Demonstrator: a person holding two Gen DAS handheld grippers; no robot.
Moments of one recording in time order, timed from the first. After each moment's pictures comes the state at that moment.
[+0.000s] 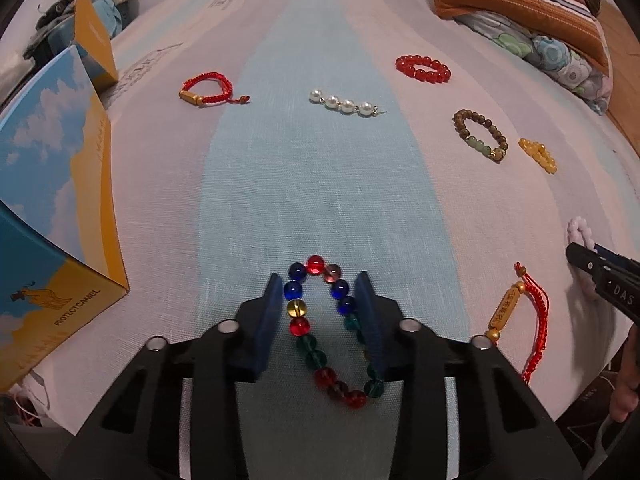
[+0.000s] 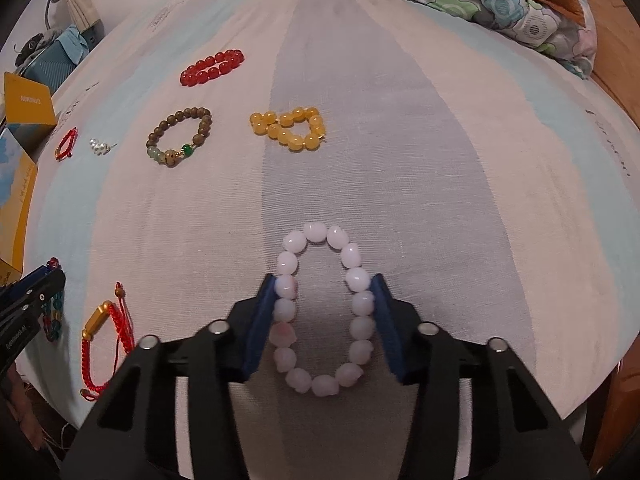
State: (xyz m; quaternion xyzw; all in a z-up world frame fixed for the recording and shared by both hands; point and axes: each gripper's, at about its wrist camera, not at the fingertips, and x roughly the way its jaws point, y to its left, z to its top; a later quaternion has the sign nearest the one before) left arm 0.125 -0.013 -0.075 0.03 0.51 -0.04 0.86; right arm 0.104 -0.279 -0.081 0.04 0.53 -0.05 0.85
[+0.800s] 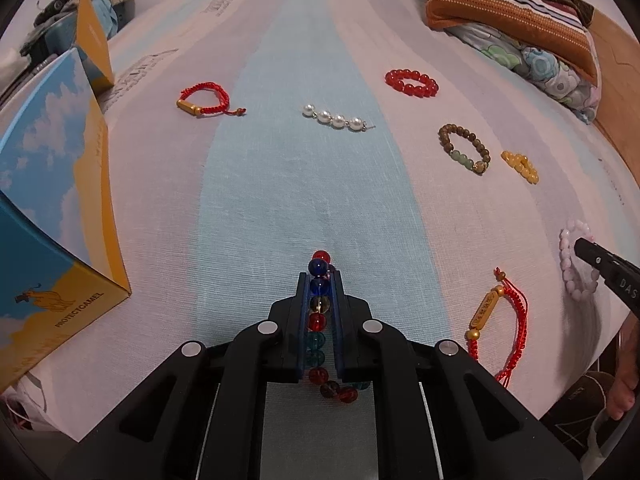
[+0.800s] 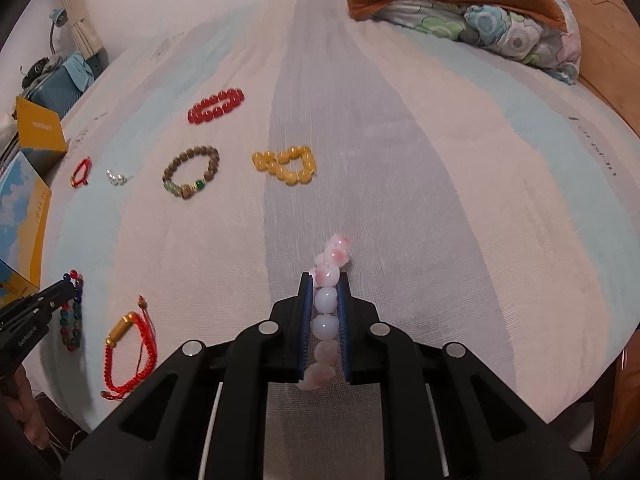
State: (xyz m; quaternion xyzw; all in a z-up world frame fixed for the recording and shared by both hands) left arm 0.120 -0.008 -0.063 0.01 0.50 -0.06 0.86; right arm 0.089 -0.287 -0.053 0.07 0.48 -0.05 0.87
